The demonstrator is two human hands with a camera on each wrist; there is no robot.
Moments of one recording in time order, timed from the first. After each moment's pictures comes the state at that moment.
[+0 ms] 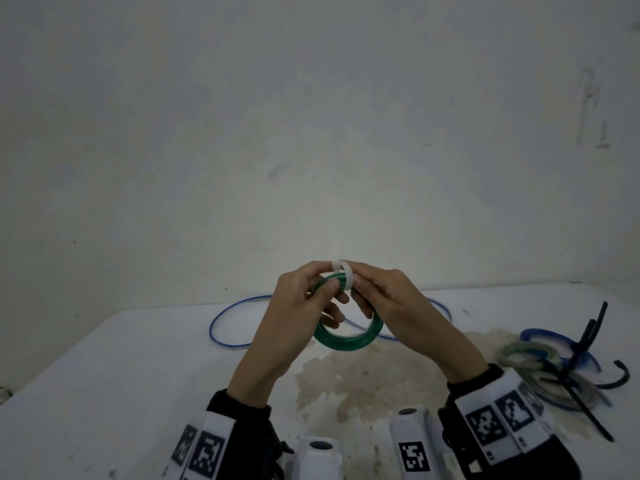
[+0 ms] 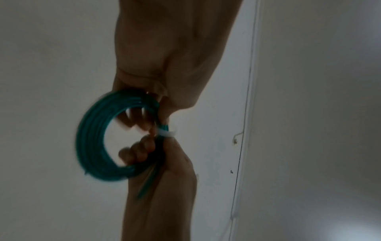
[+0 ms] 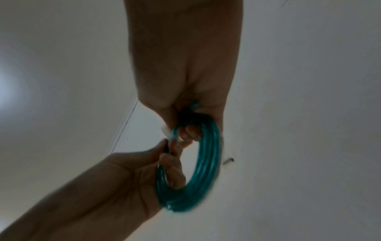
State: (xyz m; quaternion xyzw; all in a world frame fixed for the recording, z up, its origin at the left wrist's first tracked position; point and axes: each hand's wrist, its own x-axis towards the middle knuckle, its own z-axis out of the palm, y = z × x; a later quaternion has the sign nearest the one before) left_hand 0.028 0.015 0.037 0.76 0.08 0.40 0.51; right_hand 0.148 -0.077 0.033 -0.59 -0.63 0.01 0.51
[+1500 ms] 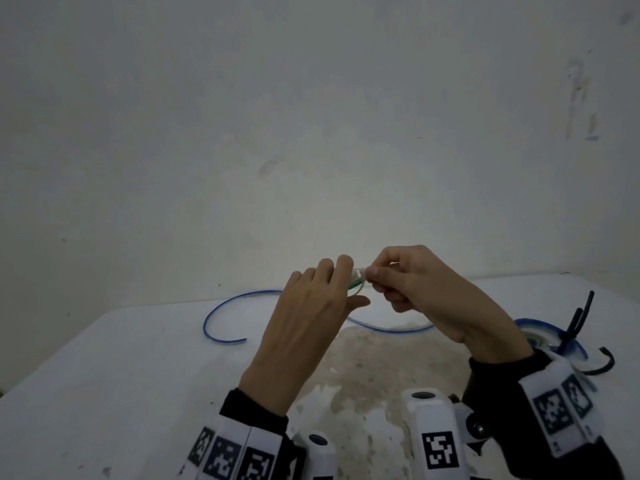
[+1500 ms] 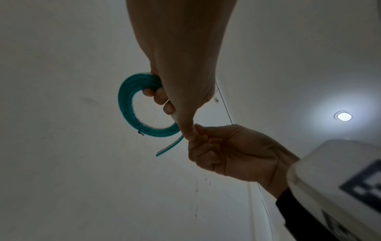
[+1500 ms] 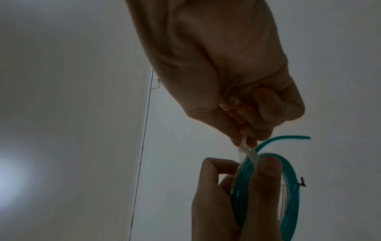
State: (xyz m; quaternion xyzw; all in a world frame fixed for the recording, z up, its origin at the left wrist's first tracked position) left_hand 0.050 0.017 0.021 0.87 0.05 0.46 -0.14; right_hand 0.145 -0.111 0.063 -0.67 -0.46 0.16 0.55
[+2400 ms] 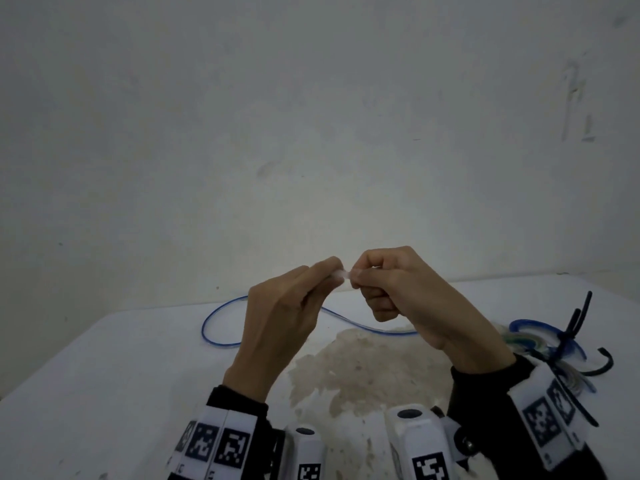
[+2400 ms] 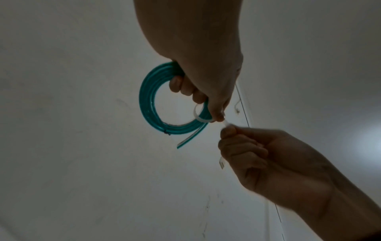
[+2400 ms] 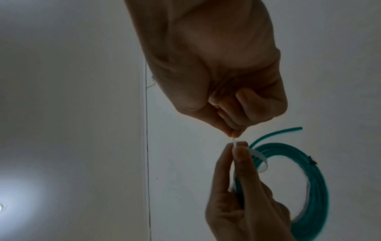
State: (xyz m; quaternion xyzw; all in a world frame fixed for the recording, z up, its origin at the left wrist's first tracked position) left_hand 0.031 0.031 0.024 0.83 -0.02 0.55 0.06; right_hand 0.124 -0.109 0.071 -0.64 -0.46 0.21 0.59
